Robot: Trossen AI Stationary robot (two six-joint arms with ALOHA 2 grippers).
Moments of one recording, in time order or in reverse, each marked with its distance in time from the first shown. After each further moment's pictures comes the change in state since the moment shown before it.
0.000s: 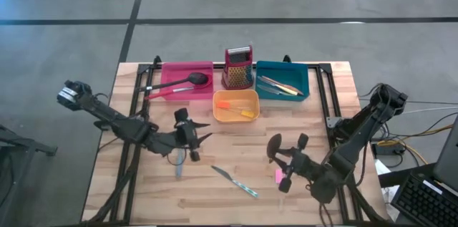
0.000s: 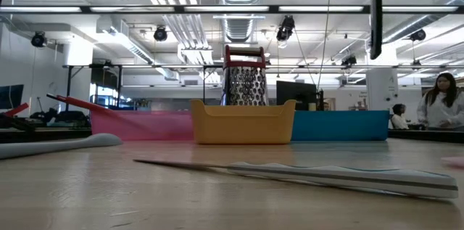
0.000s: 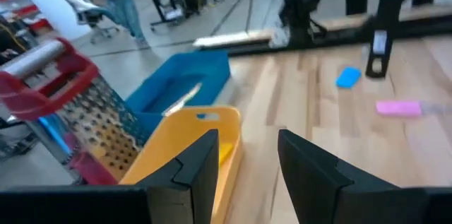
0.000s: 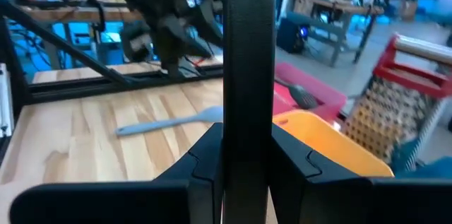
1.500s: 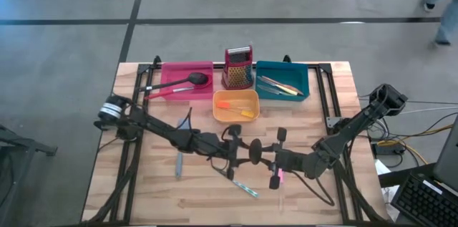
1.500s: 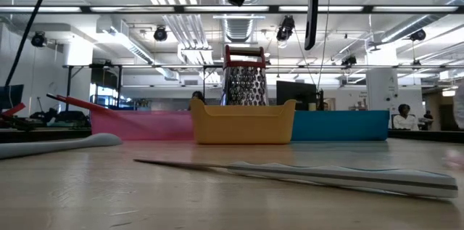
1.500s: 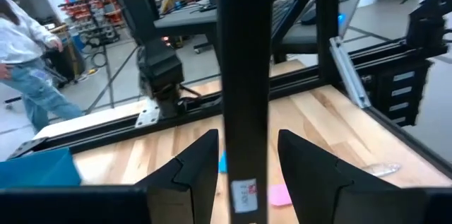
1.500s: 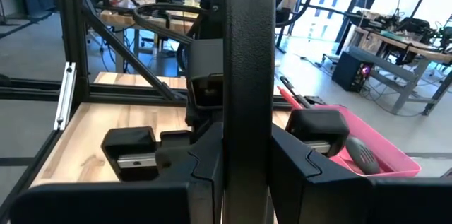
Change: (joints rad) left arm 0.167 0.596 0.321 0.537 0.642 0.218; right arm -0.183 0.000 -0.080 0.495 -0.404 -0.515
